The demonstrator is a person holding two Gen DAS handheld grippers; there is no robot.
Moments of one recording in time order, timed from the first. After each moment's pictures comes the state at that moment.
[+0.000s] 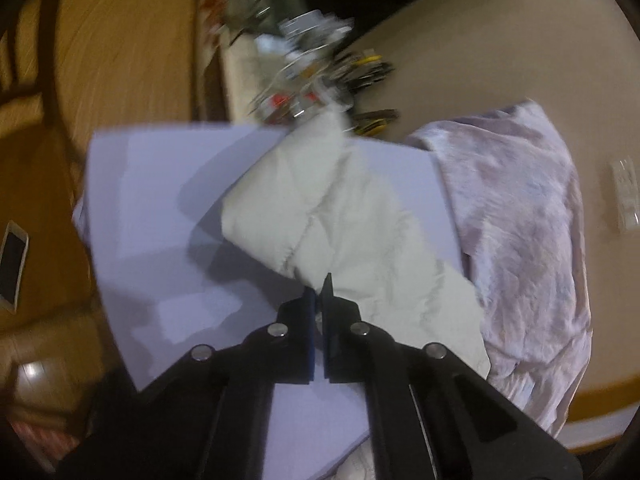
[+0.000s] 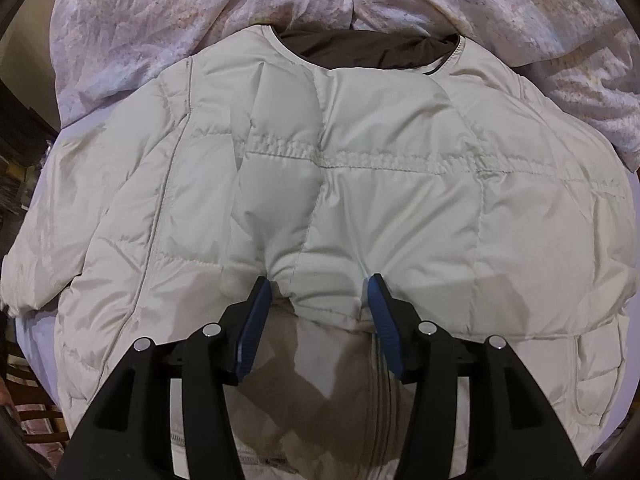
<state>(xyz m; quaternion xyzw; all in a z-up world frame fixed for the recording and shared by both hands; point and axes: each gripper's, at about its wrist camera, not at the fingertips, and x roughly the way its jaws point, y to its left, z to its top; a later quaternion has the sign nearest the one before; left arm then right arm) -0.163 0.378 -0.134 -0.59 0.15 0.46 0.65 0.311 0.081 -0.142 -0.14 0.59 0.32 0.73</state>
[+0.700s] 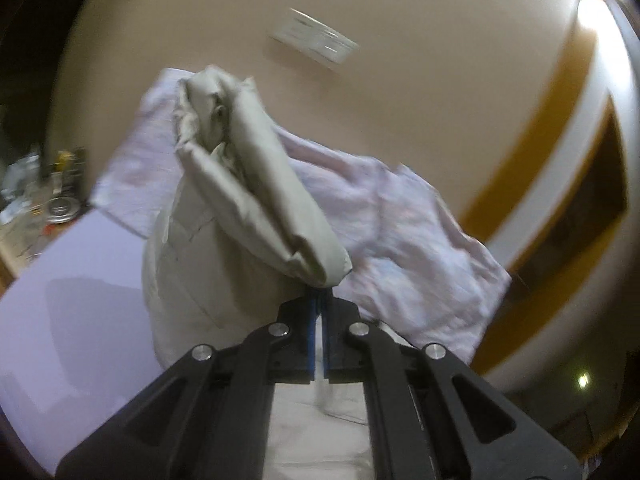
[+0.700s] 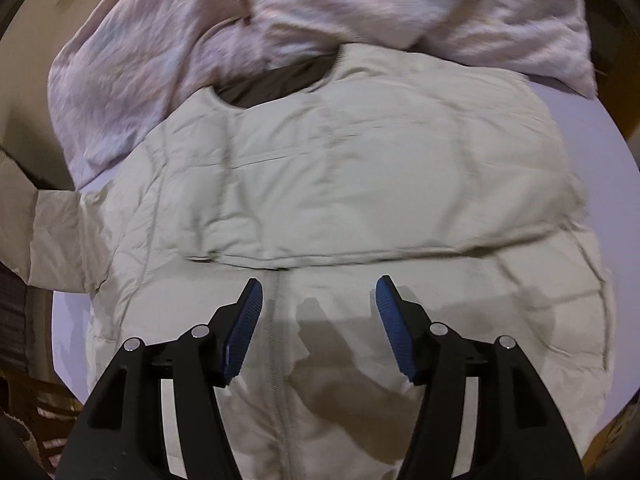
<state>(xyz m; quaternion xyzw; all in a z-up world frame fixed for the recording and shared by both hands) 0.059 0.255 0.065 -0.32 0.16 0.18 0.92 0.323 -0.034 -0.111 -0.03 0.58 0.29 0.76</state>
